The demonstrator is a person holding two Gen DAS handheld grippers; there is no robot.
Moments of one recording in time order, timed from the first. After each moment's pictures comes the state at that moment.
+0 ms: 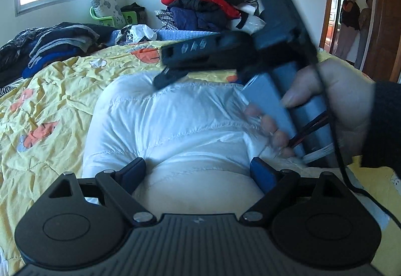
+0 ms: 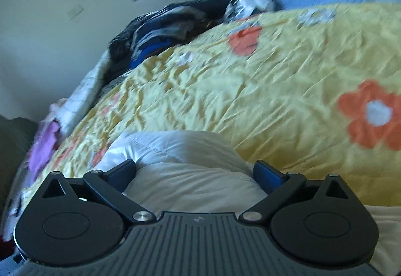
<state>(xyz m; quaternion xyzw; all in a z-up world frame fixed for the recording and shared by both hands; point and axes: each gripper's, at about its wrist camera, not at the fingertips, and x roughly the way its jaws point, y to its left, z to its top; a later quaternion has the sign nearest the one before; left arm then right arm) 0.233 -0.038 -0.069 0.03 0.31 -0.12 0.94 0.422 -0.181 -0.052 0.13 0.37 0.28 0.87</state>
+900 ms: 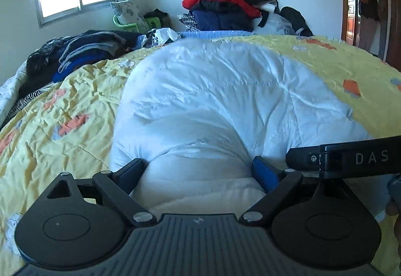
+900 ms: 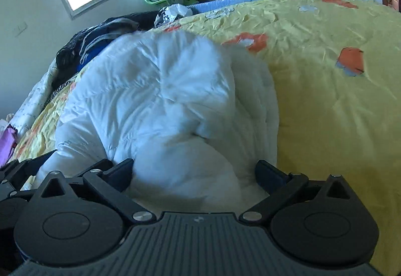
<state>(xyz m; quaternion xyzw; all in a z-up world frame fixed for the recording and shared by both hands) 0.194 -0.040 -0.082 0.07 0.30 -0.05 0.95 0.232 -0.237 -0.074 0.13 0.37 0.11 0.92</state>
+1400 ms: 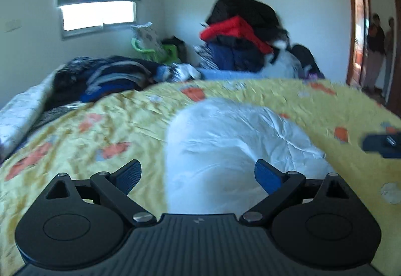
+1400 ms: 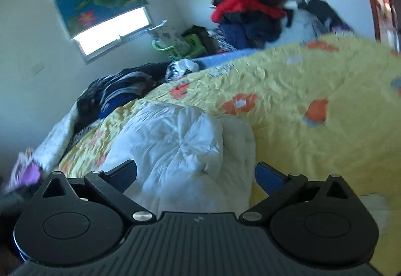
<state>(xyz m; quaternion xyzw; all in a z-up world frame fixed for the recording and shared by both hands) 0.110 0.006 0.004 0.03 0.23 -0.02 0.97 0.137 -0.281 0.020 0.15 0.26 0.11 0.95</state>
